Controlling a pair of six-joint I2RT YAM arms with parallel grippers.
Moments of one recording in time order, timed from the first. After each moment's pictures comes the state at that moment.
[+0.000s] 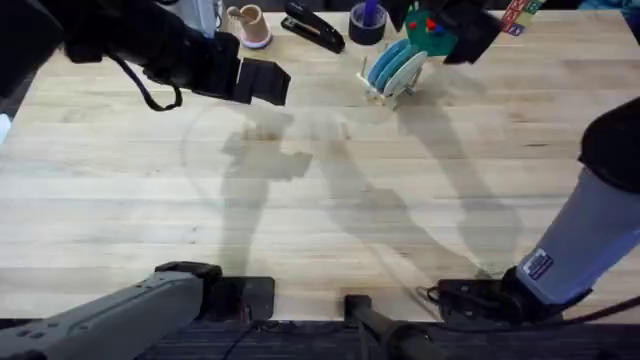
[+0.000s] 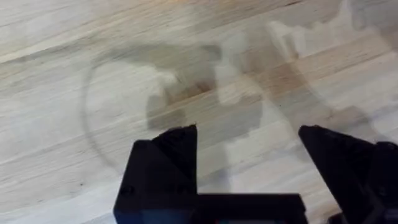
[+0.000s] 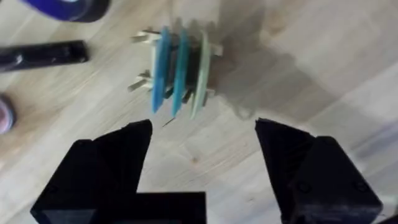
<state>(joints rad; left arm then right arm) -0.08 1.30 1.31 -1.13 0.24 0.14 0.38 2.03 2.16 -1.45 0.23 1.08</state>
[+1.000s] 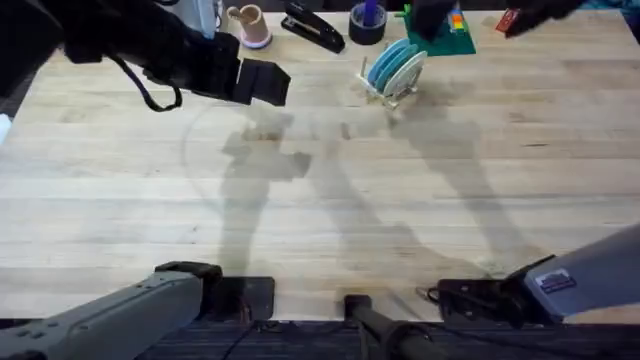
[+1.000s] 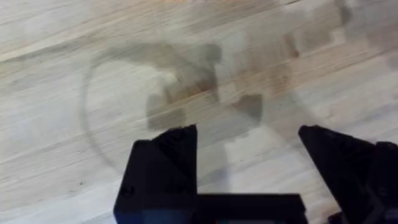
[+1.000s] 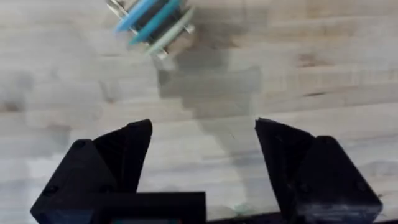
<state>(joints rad) -0.08 1.30 1.31 -1.14 0.24 0.14 0.41 1.76 2.07 -1.58 0.28 0.41</state>
